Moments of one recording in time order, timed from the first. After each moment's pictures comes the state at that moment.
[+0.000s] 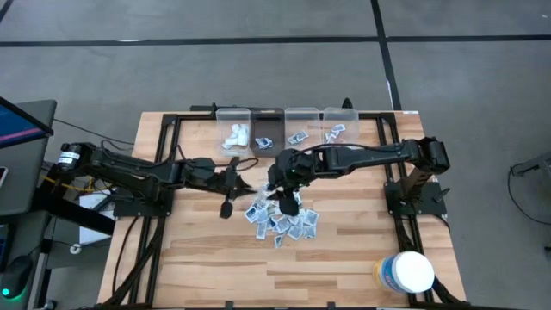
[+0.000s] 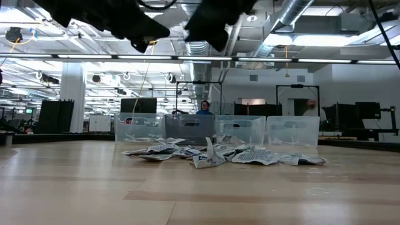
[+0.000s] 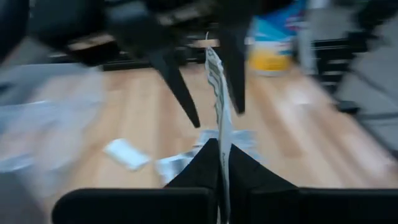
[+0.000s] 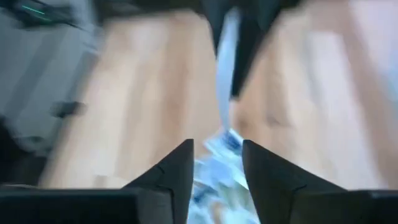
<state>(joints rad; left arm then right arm) -0.09 0.99 0.59 0.25 0.02 0.09 0.03 1.73 1.42 -0.42 -0.17 0.10</state>
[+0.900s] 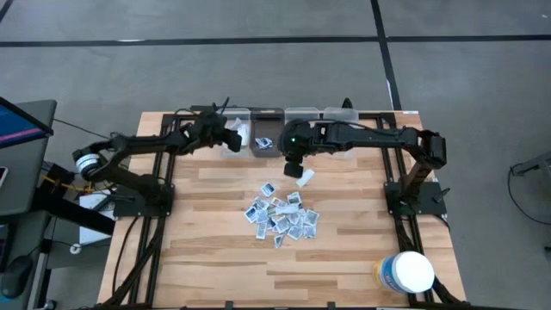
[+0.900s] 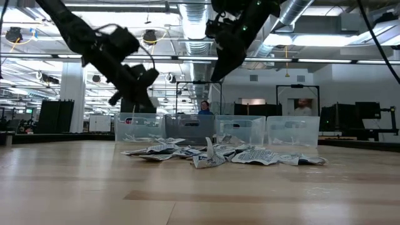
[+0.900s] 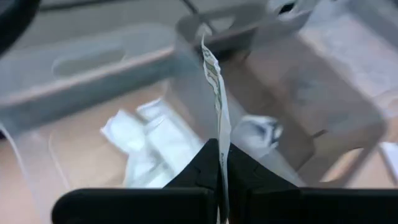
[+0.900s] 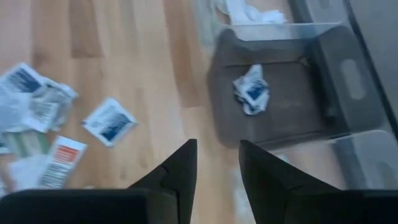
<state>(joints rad) 0.62 1.21 0.59 0.16 -0.07 -0.32 -0.19 1.73 1.42 -0.62 0.16 -0.15</state>
